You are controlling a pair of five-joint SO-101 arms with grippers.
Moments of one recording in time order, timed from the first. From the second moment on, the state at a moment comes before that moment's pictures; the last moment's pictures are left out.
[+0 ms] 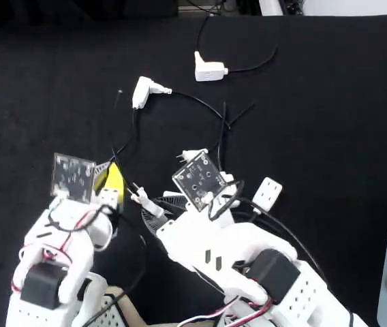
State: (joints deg) left arm 11.4 -98.1 70.6 59.9 0.3; right arm -49.8 -76.1 60.2 61.0 -9.5
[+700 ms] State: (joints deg) left arm 26.6 -103.8 70.6 66.3 -10.1; right arm -50.8 -76.1 62.9 59.1 -9.5
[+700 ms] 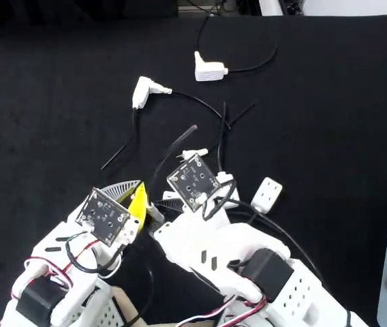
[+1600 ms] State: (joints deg) left arm 8.7 -60.8 56.6 68.5 -28.9; right arm -11.2 -76.1 64.3 58.4 -10.5
